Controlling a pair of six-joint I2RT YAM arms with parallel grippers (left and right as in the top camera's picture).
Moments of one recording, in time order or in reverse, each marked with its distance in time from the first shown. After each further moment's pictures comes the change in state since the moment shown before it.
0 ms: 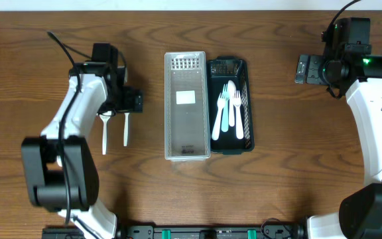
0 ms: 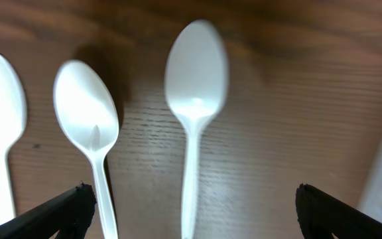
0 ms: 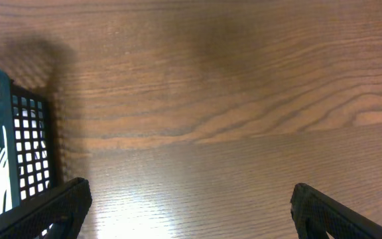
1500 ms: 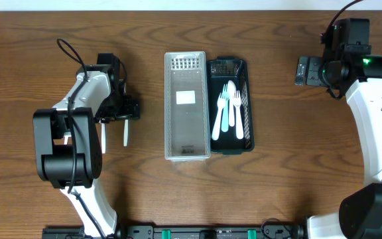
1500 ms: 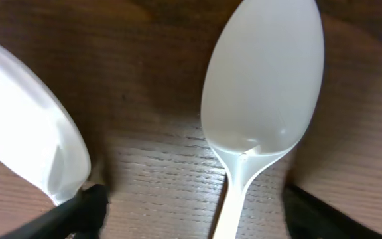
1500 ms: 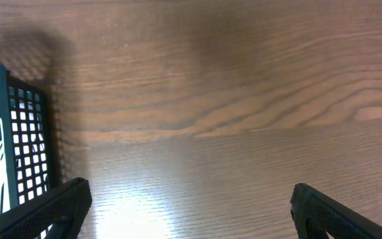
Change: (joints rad) left arm 0.016 0.166 0.006 0.023 -0.060 -0.024; right arm 0.000 0.000 -0.001 -0.019 0.000 -0.007
